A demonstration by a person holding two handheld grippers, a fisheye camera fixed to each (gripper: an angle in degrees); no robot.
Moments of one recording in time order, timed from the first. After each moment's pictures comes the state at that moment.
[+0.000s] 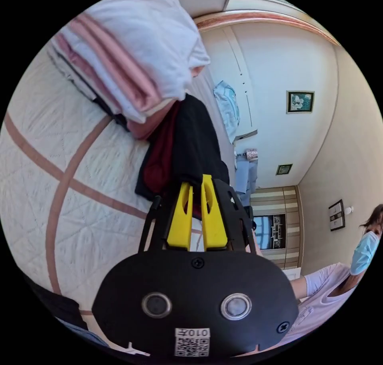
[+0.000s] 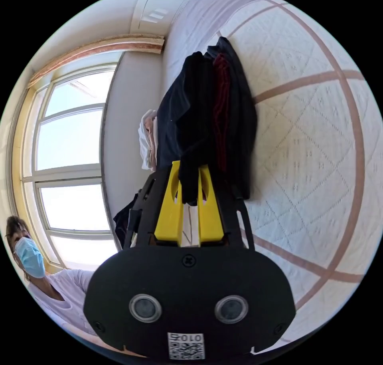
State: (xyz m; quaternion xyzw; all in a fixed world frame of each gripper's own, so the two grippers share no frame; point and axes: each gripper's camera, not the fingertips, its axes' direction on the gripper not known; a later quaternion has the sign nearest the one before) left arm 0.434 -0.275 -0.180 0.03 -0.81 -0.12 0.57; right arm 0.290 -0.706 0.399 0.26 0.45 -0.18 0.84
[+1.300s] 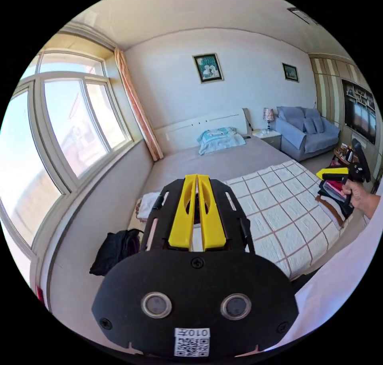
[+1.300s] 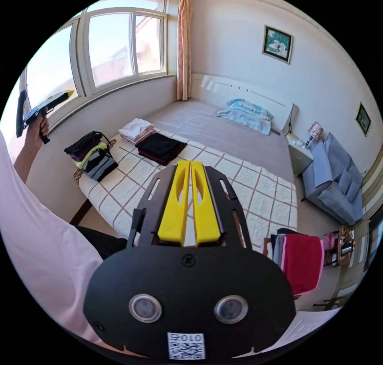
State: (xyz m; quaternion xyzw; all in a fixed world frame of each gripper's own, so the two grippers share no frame) left arm 0.381 0.261 0.695 -0.31 -0.88 0.34 0.11; right arm 0.211 0.212 0.469 0.26 0.81 -0.39 0.34
